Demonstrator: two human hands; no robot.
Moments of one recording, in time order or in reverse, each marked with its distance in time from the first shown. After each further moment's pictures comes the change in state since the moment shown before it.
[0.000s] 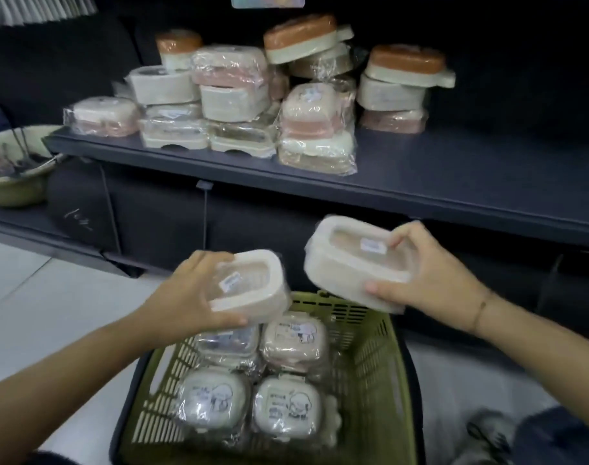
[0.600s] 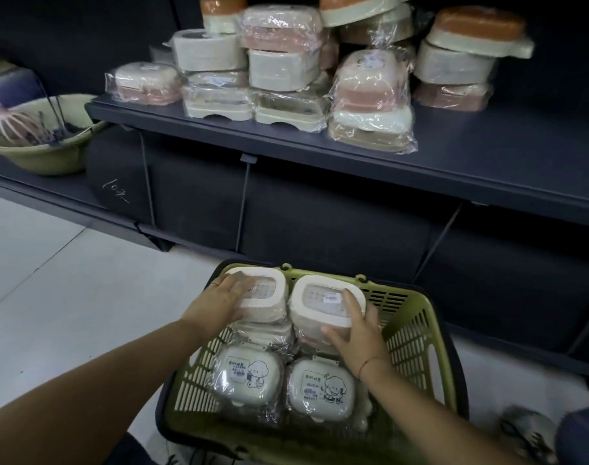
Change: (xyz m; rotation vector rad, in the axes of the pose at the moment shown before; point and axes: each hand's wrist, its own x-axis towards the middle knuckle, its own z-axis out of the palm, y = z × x) left_hand 0.008 -0.123 0.074 0.423 -0.186 -0.056; right_hand -0.005 0.077 0.220 -0.125 -0.098 0.286
